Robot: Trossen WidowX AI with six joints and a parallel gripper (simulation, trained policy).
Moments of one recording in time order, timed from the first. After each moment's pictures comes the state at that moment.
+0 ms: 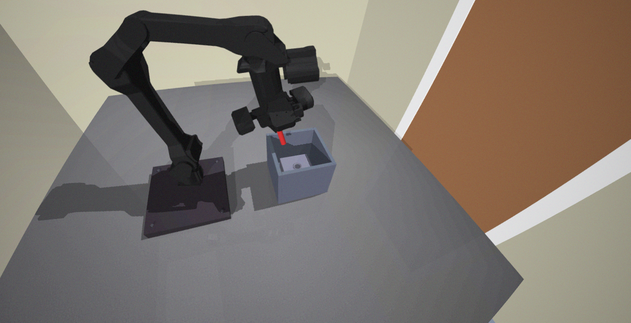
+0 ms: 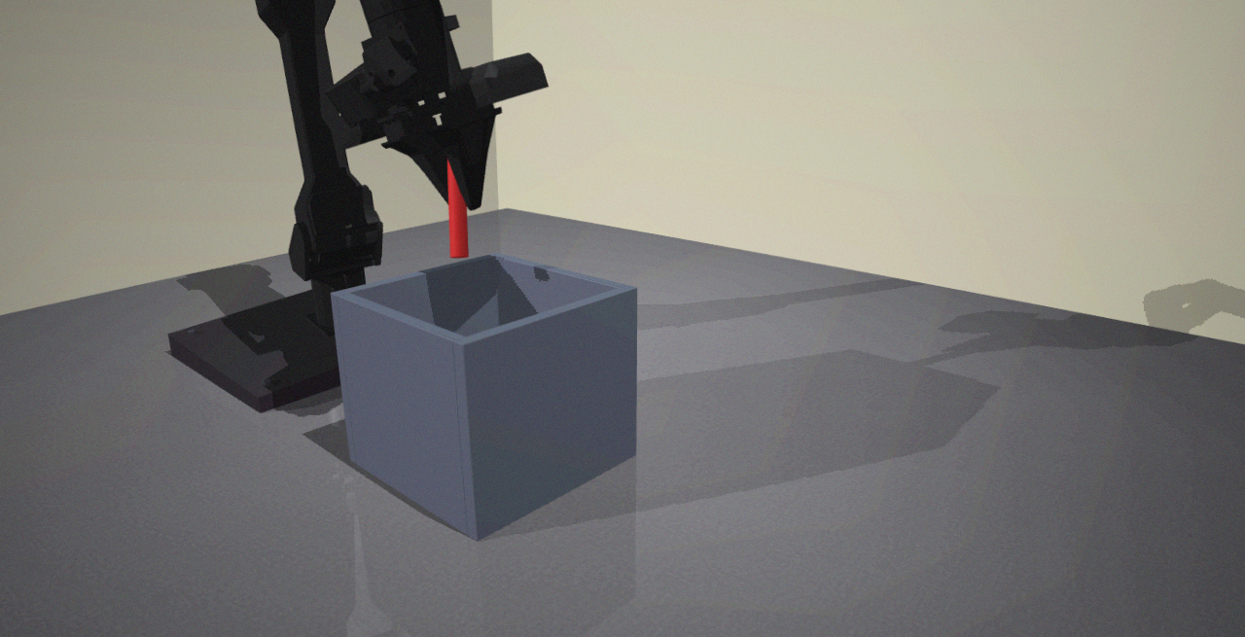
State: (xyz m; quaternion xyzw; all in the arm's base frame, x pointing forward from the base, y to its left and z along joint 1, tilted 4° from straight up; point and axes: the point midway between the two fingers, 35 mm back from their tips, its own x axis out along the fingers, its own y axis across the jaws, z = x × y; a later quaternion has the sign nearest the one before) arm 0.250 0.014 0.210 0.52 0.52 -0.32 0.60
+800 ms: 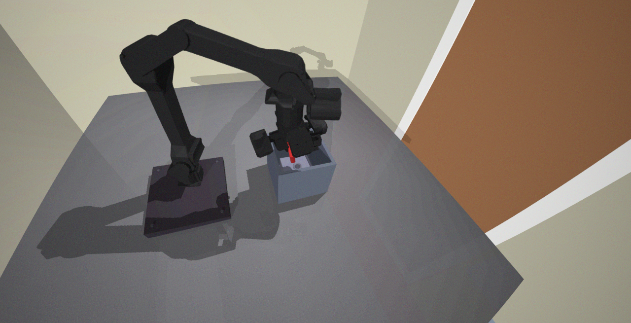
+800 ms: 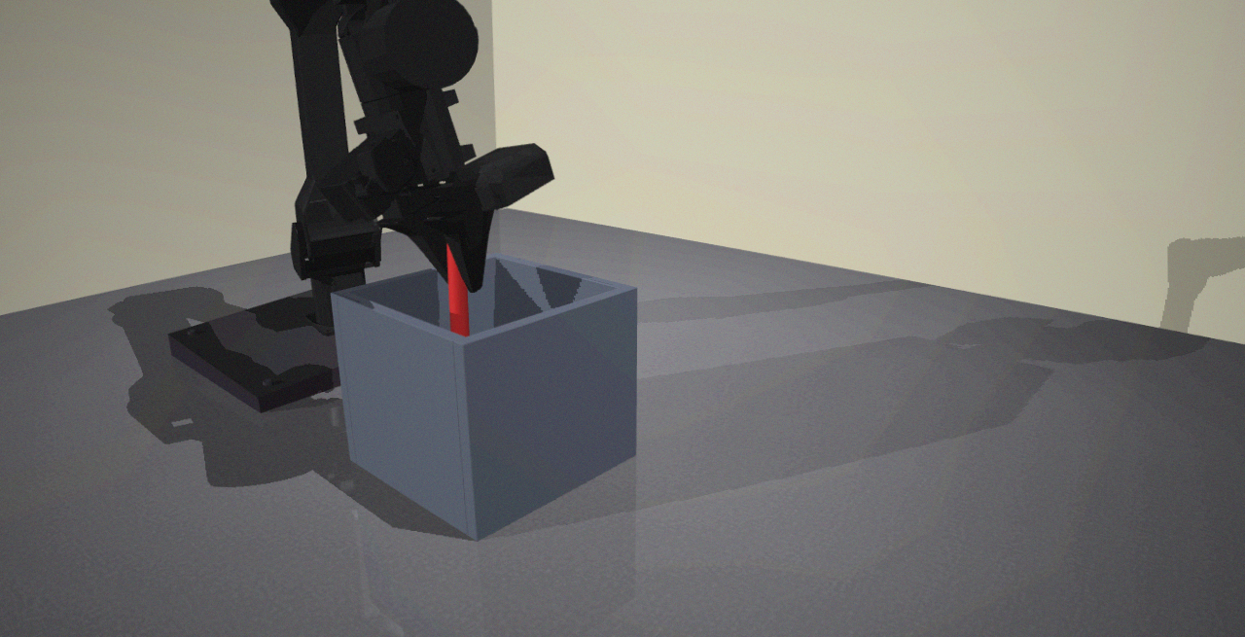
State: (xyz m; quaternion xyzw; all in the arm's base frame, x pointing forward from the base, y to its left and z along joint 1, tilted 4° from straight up) arm 0.288 -0.011 0.160 0.51 0.56 -0.32 0.57
